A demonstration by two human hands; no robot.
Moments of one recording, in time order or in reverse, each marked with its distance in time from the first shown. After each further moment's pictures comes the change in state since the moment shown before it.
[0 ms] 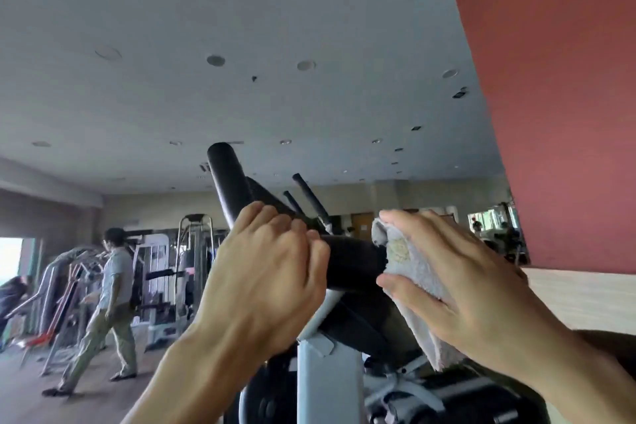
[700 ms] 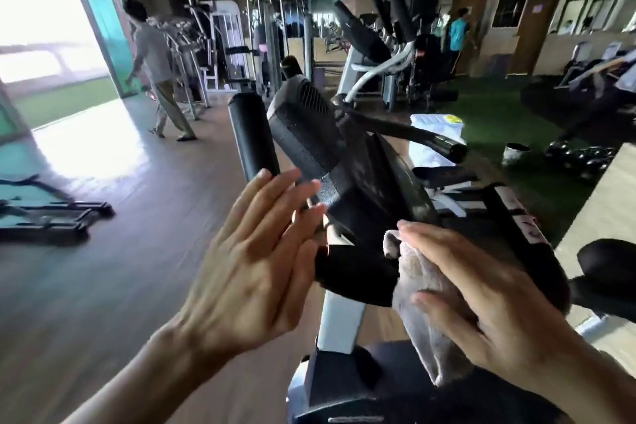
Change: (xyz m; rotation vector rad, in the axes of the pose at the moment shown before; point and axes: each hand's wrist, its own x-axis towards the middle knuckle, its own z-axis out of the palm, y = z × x) left_hand 0.039 -0.025 -0.050 -0.245 -0.463 -0.199; right_hand 0.065 0.039 -0.025 0.627 -0.654 0.118
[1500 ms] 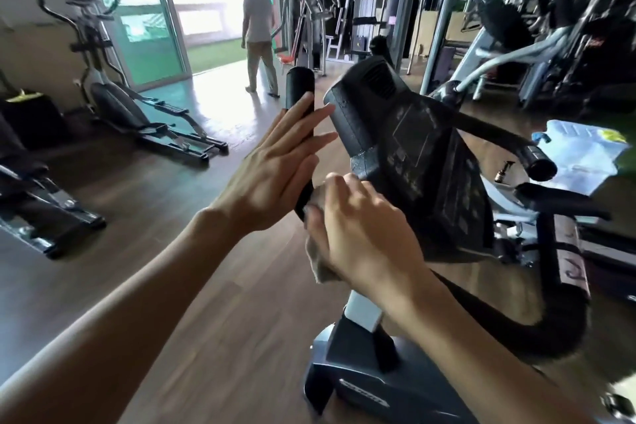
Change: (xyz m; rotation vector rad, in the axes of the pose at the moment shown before) left_hand 0.026 -0.005 -0.010 0.070 -0.107 -0.276; right_hand 0.082 -0.046 0.047 -0.165 0.016 -0.112
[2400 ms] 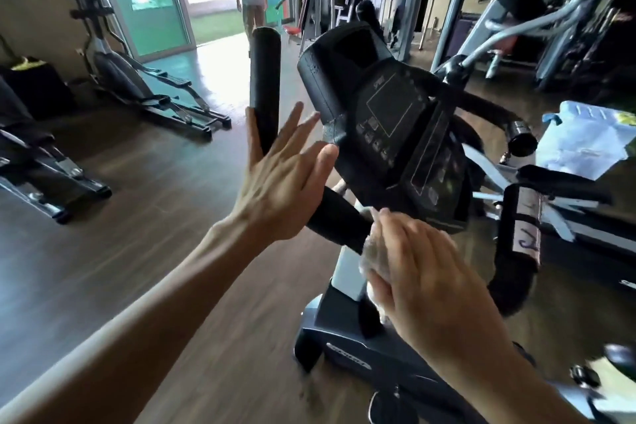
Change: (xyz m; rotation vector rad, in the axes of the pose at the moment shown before) left_hand 0.002 0.089 0.038 0.112 -0.041 -0.445; right_hand -0.119 0.091 -0.035 -0.111 -0.001 -0.196
